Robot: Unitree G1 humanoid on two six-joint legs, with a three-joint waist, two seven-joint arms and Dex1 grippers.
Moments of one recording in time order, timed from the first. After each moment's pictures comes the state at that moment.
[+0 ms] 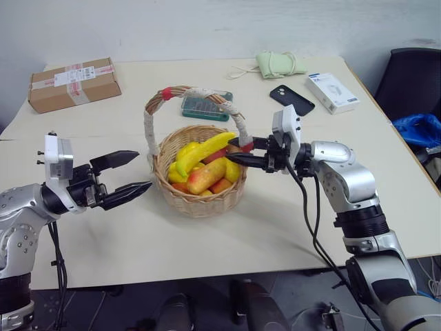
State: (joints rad) left arm -0.20 0.80 0.40 -0.18 -0.78 0.48 -1.06; right arm -0.77 -0.44 0.11 0.13 0.42 0.31 1.10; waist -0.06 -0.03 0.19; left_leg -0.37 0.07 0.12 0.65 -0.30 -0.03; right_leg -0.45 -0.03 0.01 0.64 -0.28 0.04
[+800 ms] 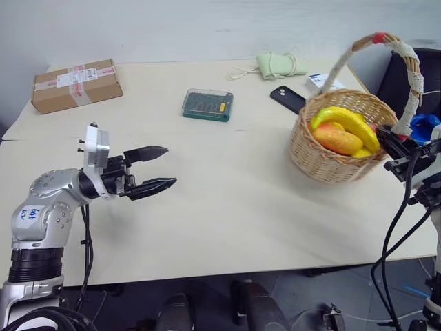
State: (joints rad) left arm -0.40 0.71 0.20 -0.03 -0.70 0.43 -1.15; right arm -0.24 -0.66 -0.56 -0.16 0.46 0.41 0.57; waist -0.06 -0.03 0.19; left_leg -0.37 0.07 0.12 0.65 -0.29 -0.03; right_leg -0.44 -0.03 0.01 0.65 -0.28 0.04
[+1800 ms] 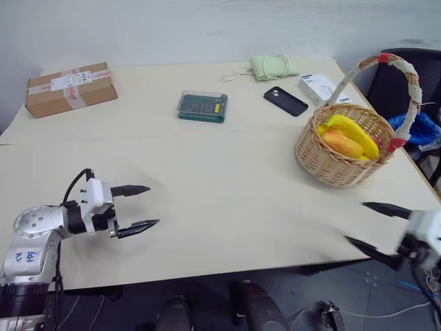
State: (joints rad) left arm -0.05 0.78 0.26 0.00 -0.43 0.03 -1.18; right arm 0.13 -0.77 -0.39 -0.17 0.40 -0.09 1.19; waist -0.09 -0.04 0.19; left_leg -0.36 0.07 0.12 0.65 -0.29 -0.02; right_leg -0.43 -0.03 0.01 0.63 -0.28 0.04
